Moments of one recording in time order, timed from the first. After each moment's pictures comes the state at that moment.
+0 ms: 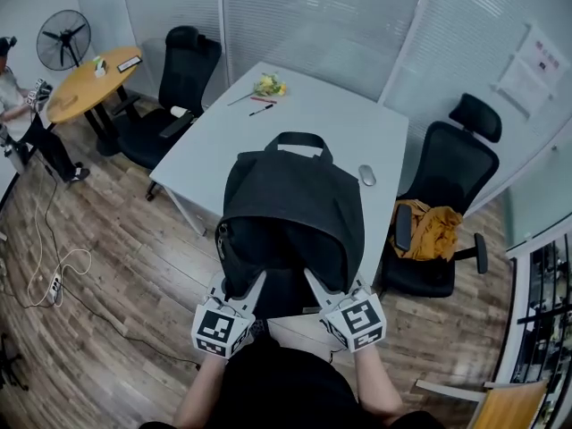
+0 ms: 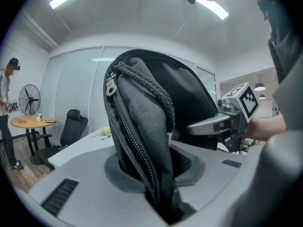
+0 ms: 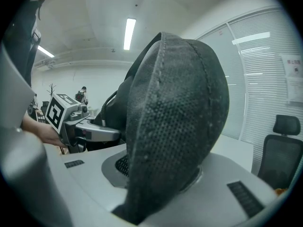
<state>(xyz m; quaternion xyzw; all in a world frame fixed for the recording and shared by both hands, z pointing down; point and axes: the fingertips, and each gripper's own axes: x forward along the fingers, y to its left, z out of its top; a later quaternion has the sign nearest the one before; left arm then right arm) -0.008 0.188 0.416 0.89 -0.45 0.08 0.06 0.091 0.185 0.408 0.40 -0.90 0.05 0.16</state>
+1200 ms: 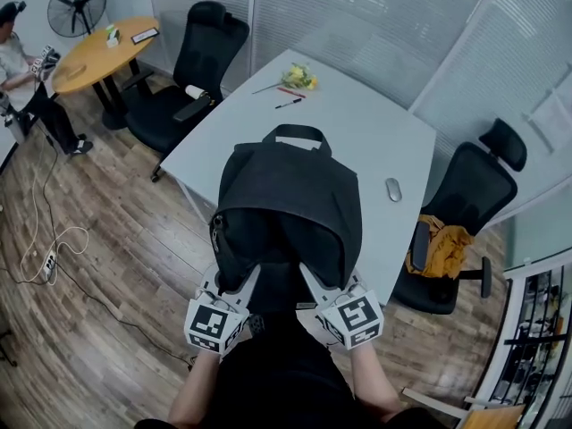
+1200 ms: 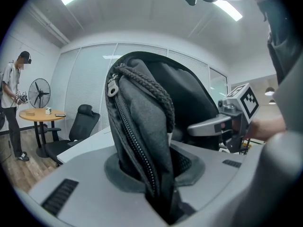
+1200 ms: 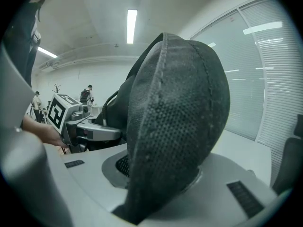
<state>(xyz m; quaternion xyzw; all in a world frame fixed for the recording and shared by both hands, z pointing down) -0.094 0.114 0.439 0.87 -0.49 0.08 0.09 0.005 0.104 0.430 0.35 -0.92 0.06 0.18</state>
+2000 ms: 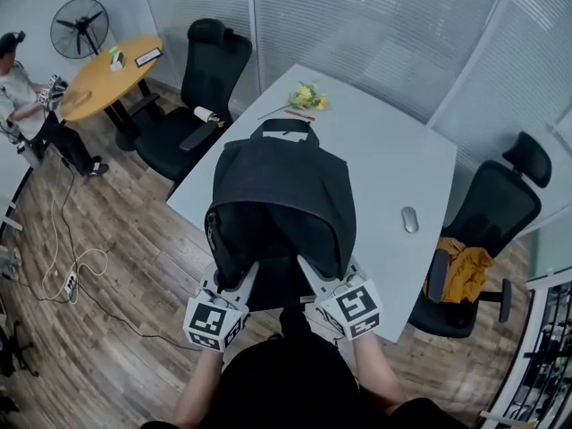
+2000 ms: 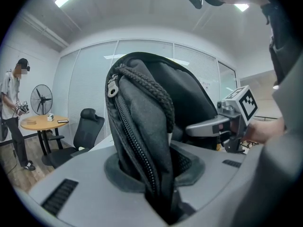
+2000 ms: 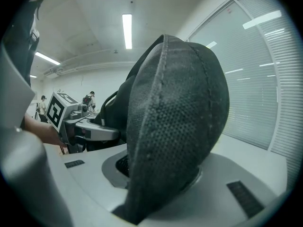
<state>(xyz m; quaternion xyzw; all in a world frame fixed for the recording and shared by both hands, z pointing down) -0.106 -0.025 0.418 0.85 -0.52 0.10 0.08 -0.008 -0.045 0.416 0.32 -0.94 0.06 0.15</state>
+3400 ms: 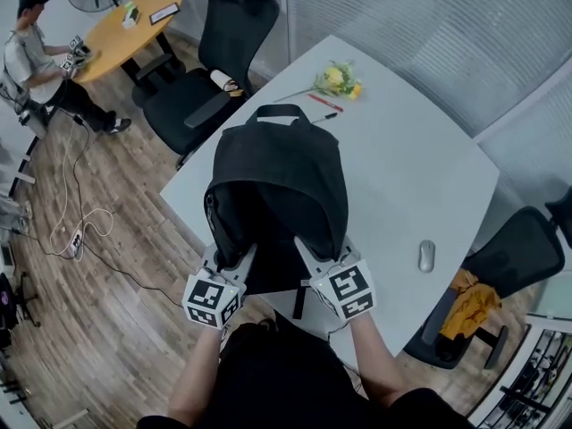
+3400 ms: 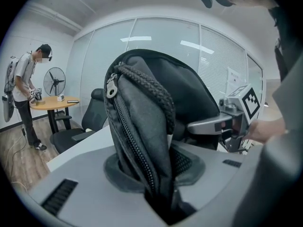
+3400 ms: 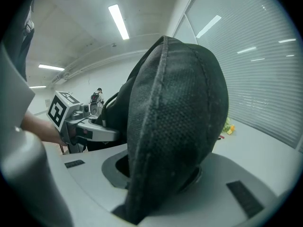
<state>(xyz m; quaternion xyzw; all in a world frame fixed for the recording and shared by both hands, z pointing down) -0.114 -0.179 0.505 0.79 -0.57 0.13 0.18 -0.021 -0.215 0.498 0.22 -0.95 0.11 0.19</state>
